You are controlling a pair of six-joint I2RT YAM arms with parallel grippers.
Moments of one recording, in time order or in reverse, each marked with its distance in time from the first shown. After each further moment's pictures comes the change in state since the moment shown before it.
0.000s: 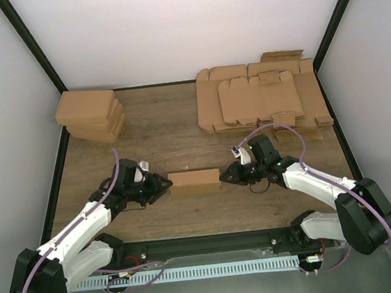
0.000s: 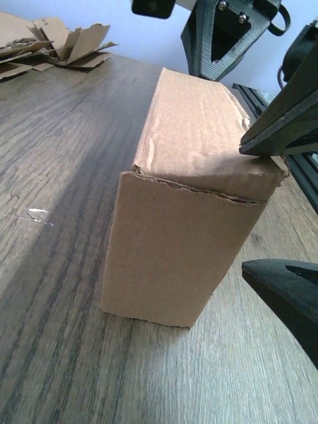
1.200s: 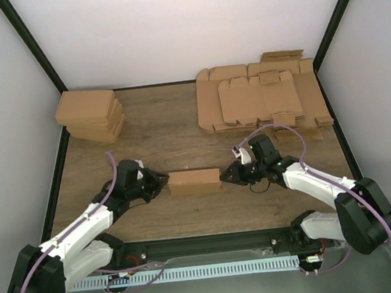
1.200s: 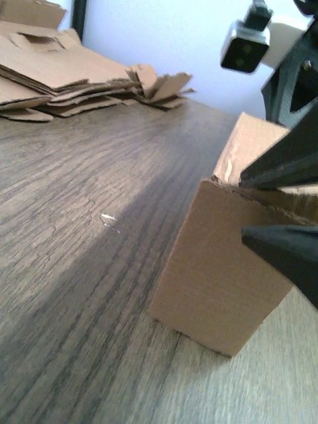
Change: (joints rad) left arm -0.036 0.015 -0.062 0.214 -0.159 -0.338; right arm 0.000 0.004 -0.002 0.006 -0.013 0.023
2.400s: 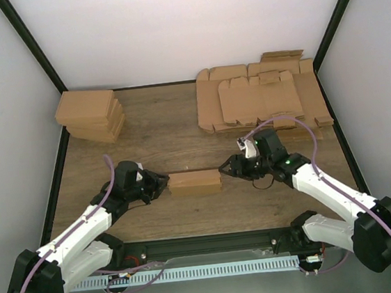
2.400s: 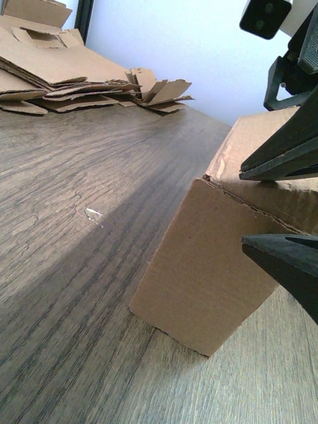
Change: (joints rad) left arm -0.001 -0.039 0.003 -0.052 0.018 -0.055; right arm 0.000 -0.156 0.092 -0.165 0.096 0.056
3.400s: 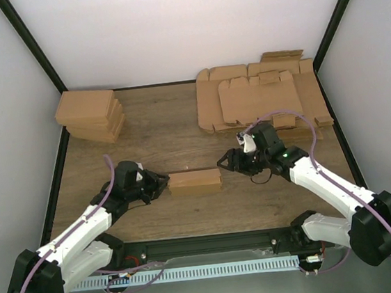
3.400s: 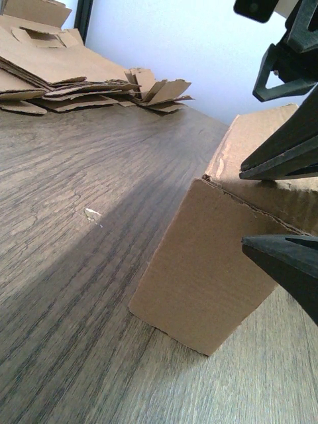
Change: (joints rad) left arm 0.000 0.000 0.000 0.000 0.002 0.000; right arm 0.003 0.053 0.104 -0.076 0.060 -0.008
